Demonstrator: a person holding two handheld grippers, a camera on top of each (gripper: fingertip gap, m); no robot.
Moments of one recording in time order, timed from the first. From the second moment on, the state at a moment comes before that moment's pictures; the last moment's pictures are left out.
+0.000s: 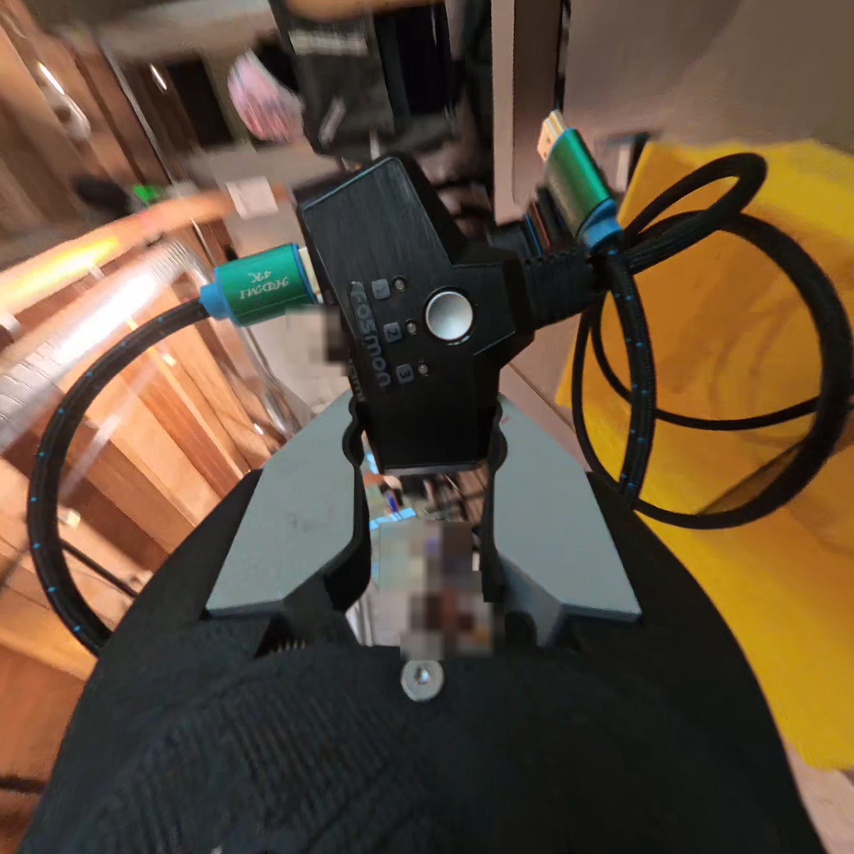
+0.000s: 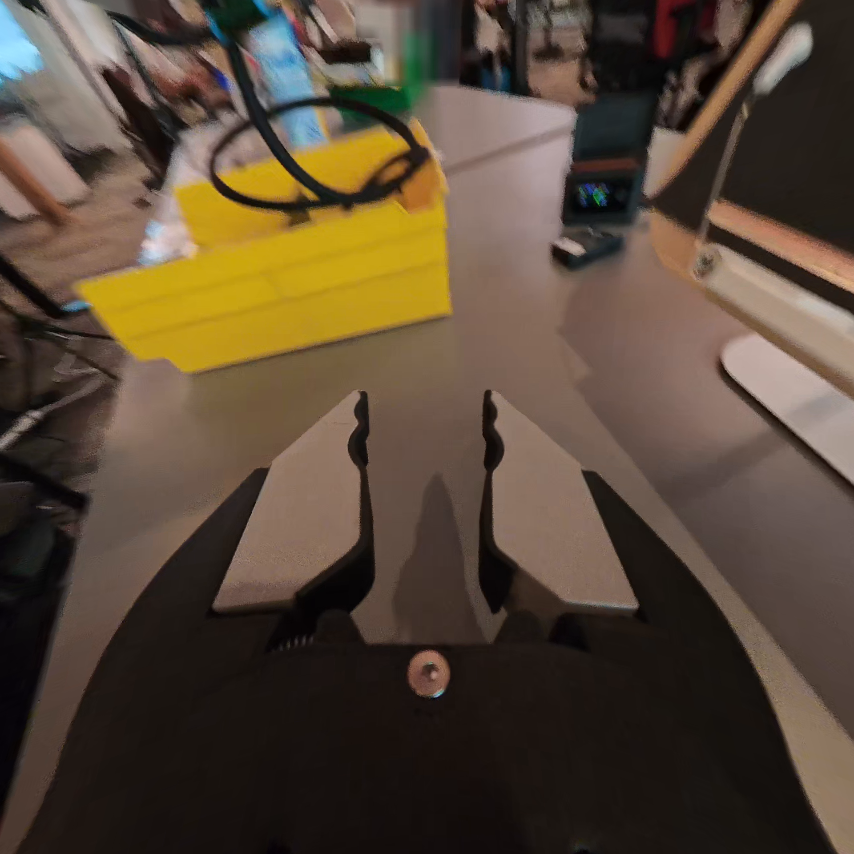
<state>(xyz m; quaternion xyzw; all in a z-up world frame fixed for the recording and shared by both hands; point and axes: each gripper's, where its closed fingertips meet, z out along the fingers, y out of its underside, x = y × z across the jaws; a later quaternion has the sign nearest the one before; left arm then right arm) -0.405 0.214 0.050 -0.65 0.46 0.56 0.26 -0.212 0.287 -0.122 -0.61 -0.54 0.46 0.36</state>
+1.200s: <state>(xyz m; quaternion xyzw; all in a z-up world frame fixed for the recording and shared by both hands) -0.343 0.149 0.329 -0.50 0.31 0.57 0.57 -0.171 0.301 -0.043 -0.52 -0.43 0.61 0.42</state>
